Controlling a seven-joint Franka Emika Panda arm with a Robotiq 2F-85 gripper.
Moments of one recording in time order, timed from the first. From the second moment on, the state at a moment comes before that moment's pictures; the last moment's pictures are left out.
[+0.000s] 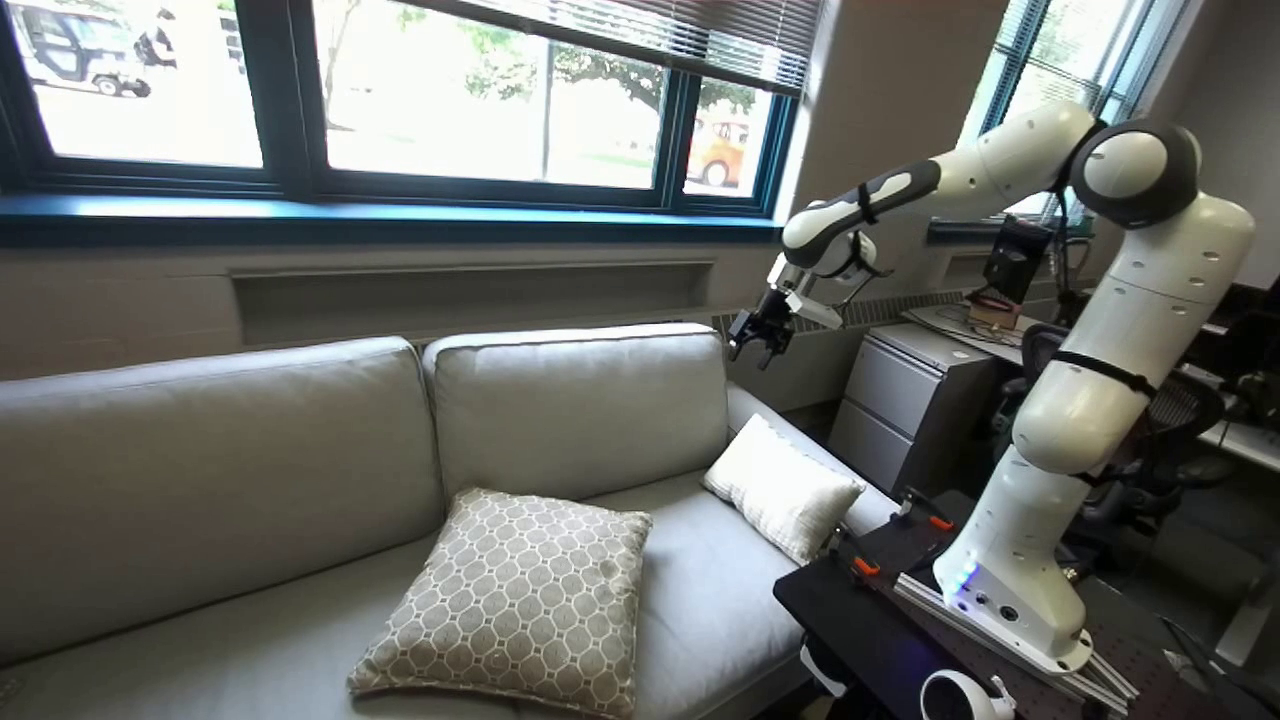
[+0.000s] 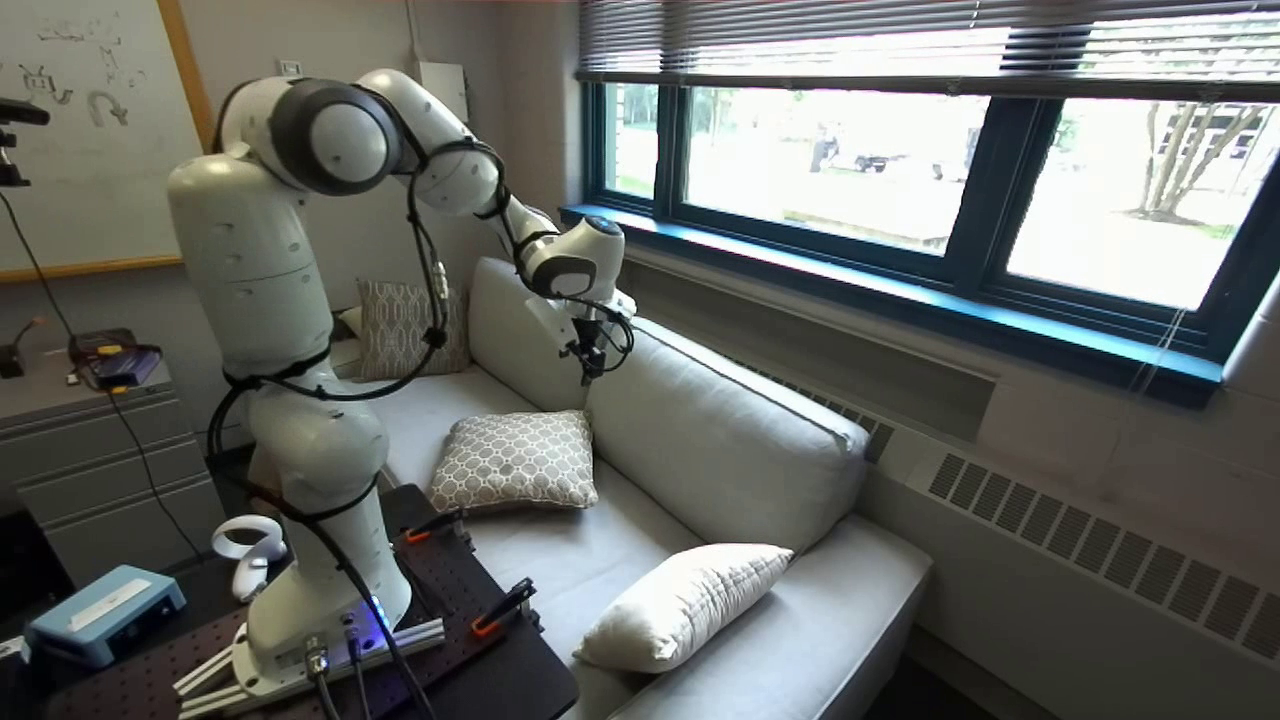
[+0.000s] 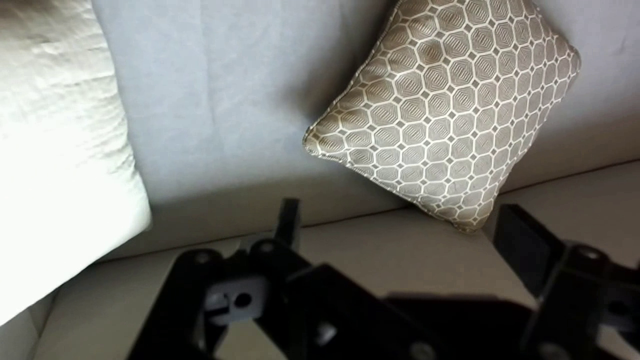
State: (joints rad) arm 0.15 -0.05 0.00 -2.37 0.44 2.36 -0.09
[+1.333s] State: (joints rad) arm 0.02 0.56 0.11 -1.91 0.47 2.48 -0.15
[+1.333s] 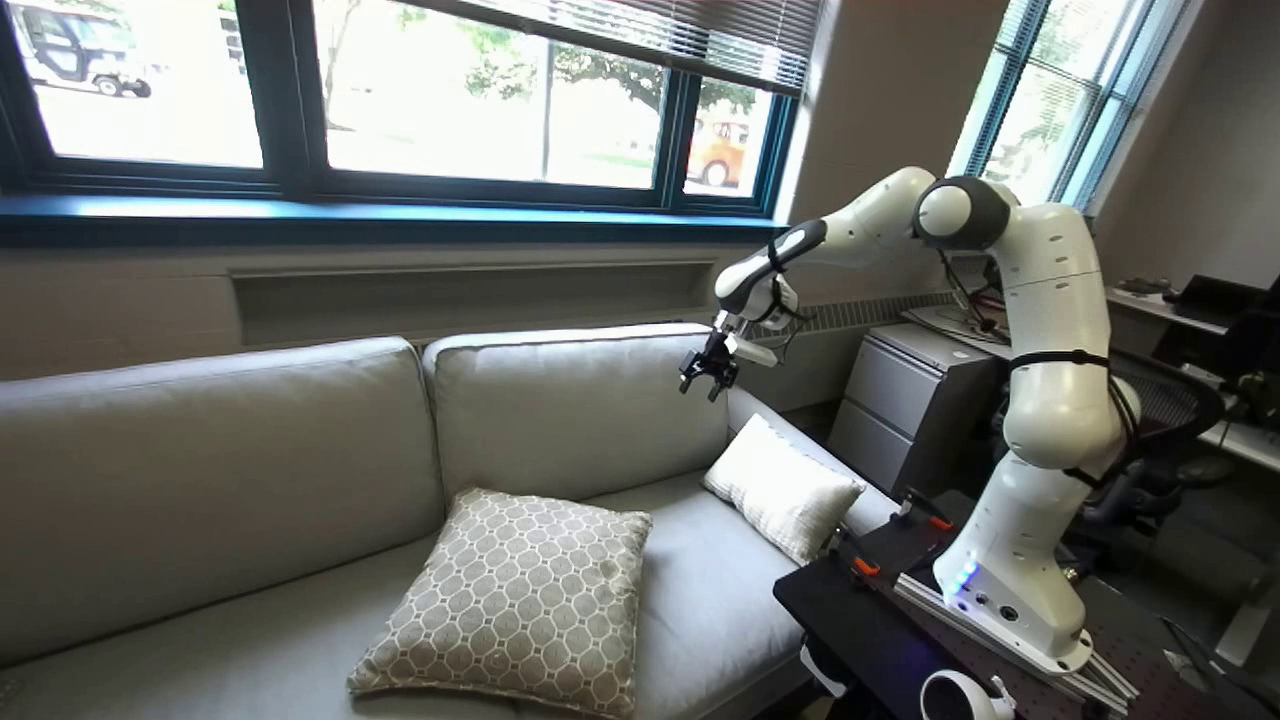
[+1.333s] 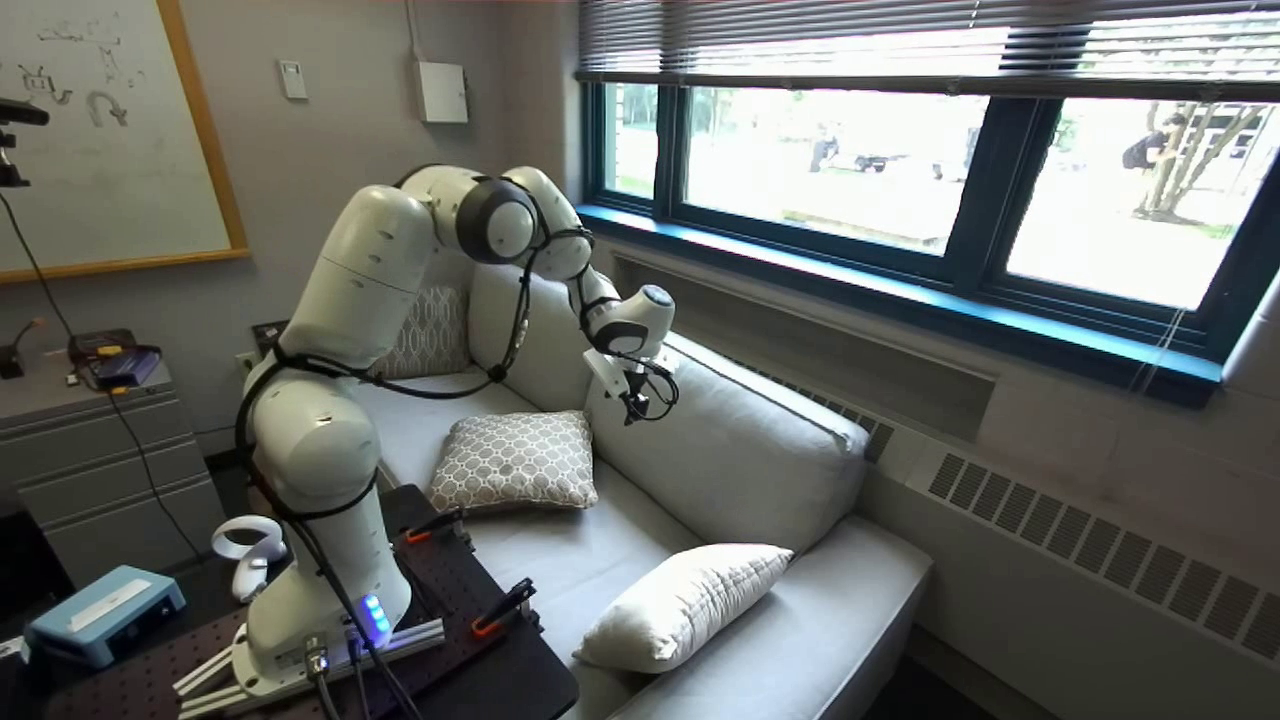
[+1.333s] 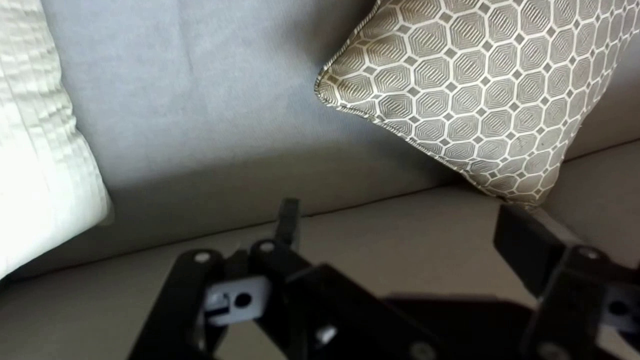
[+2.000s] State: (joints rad) arm -0.06 1.05 0.16 -1.41 0.46 2.29 -0.15
